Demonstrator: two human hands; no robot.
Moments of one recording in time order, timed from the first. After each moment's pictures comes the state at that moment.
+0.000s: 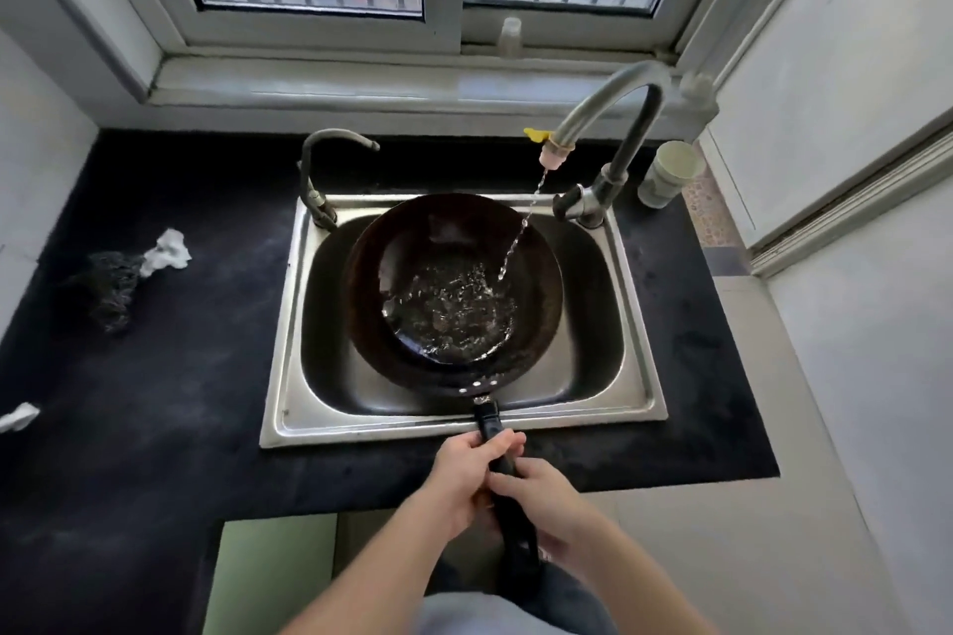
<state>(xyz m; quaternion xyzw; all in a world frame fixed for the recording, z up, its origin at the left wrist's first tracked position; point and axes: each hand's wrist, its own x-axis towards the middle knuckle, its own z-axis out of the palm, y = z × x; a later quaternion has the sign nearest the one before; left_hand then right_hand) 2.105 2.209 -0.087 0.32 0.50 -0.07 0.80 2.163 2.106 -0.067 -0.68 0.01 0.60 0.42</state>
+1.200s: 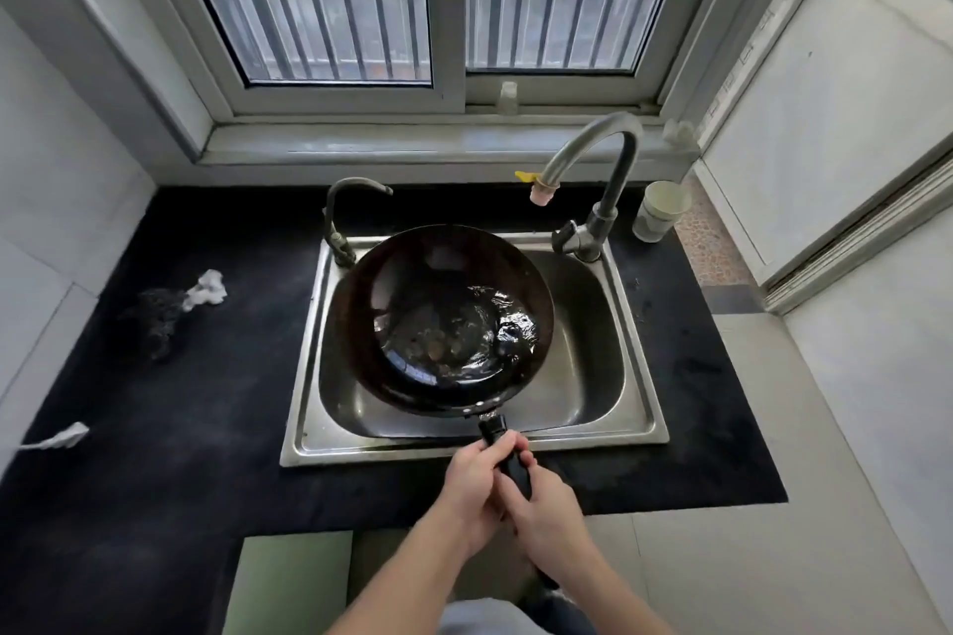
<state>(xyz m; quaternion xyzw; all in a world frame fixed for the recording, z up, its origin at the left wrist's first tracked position) 2.107 2.198 -0.053 0.21 0.44 0.03 0.87 2.148 2.100 -0.049 -0.84 -0.16 0.37 0.36</state>
